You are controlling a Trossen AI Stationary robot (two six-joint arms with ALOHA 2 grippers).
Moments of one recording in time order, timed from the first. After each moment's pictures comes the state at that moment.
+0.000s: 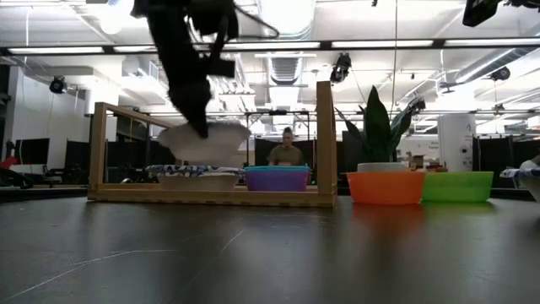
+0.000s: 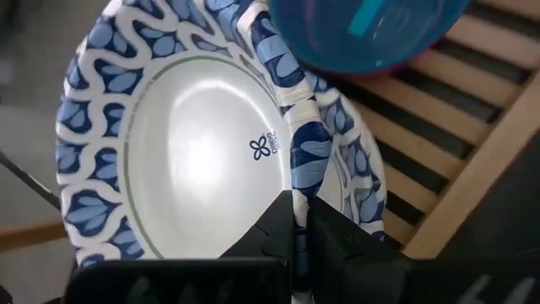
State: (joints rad) left arm 0.11 1.56 1.14 -0.78 -0.48 -0.07; right arm 0.26 0.11 0.40 -0.08 0.15 -0.14
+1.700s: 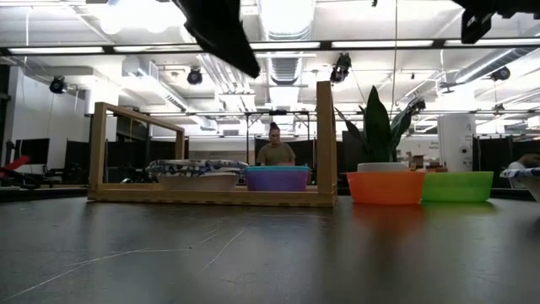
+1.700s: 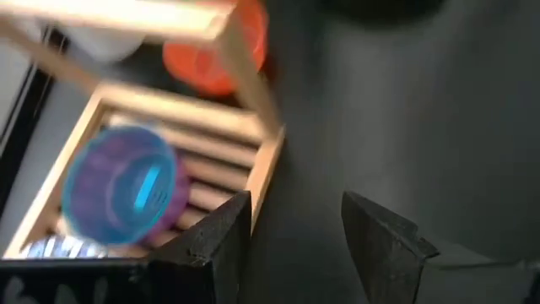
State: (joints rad) left arm -0.24 1.62 1.31 -0.59 -0.36 -0.14; right arm 0.26 0.19 0.41 -0.10 0.35 0.02
